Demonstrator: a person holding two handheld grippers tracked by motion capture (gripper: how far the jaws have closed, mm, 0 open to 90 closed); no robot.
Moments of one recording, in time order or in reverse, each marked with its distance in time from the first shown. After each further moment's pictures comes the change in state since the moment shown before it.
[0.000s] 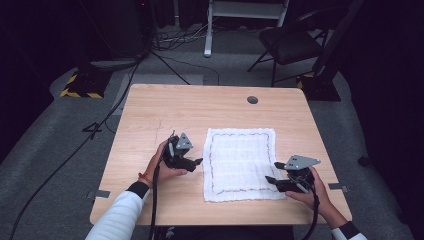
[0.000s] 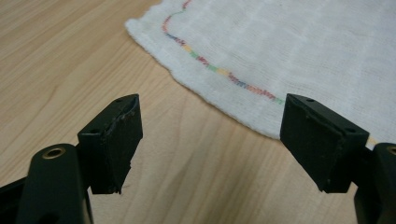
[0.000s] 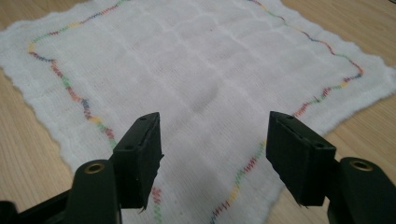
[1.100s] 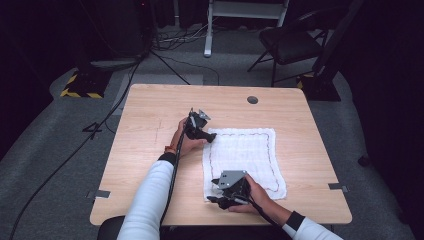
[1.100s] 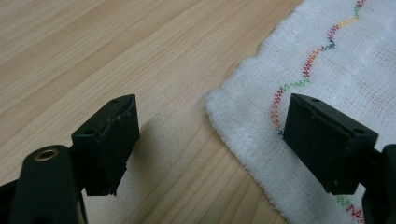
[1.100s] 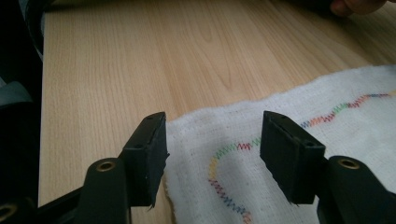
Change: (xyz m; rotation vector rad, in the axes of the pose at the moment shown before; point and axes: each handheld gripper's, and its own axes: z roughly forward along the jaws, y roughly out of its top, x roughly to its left) left arm 0.056 0.052 0.107 0.074 0.021 -0.146; right arm 0.126 0.071 0.097 0.019 0.290 -0.281
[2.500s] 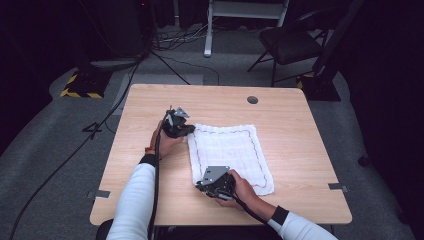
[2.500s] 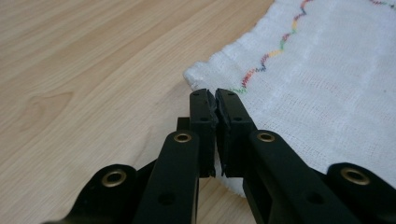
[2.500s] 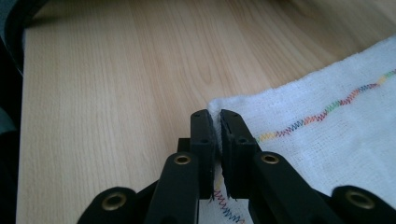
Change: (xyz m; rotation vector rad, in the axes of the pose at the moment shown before) left arm 0.039 -0.028 -0.069 -0.060 -0.053 0.000; right arm 0.002 0.038 0.022 0.010 -0.027 -0.020
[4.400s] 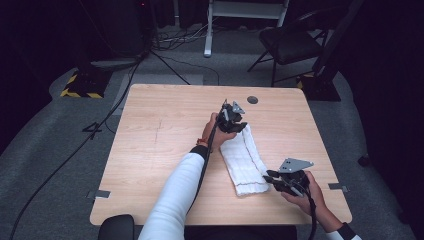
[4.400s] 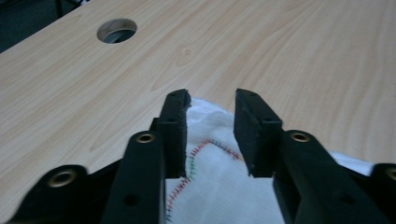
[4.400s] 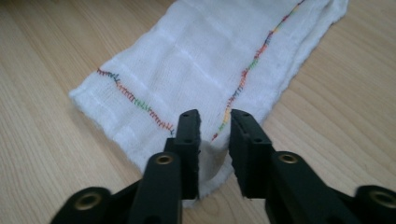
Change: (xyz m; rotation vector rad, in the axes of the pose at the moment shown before) left arm -0.111 0.104 0.090 -0.064 -0.040 0.155; right arm -0.059 -0.135 -0.138 0.038 -0.260 0.325
